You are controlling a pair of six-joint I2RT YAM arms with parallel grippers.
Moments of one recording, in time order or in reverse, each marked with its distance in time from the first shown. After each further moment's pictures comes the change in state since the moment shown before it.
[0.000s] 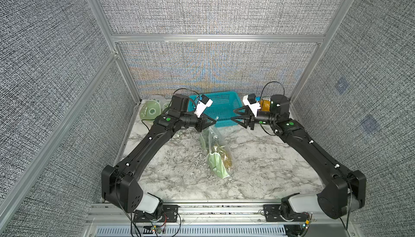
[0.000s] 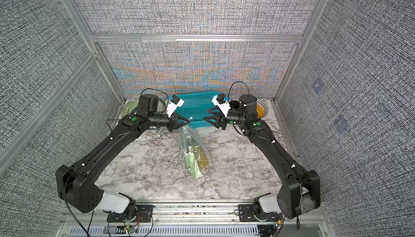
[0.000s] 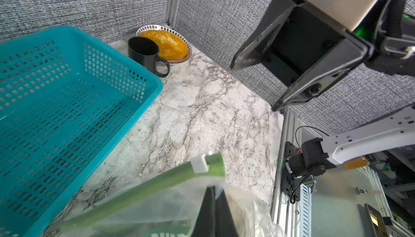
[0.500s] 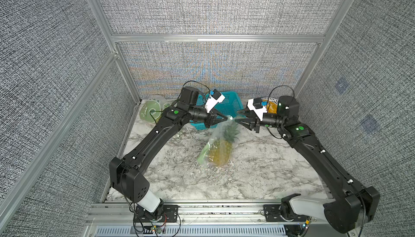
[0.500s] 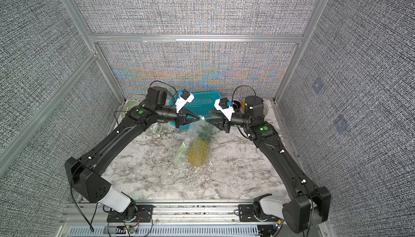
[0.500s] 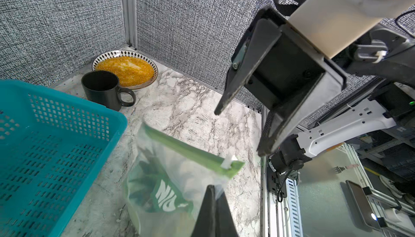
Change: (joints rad) left arm -0.073 0.109 0.205 -0.058 0.068 0.061; right arm 0.002 -0.117 0.007 -0.108 0.023 -0.158
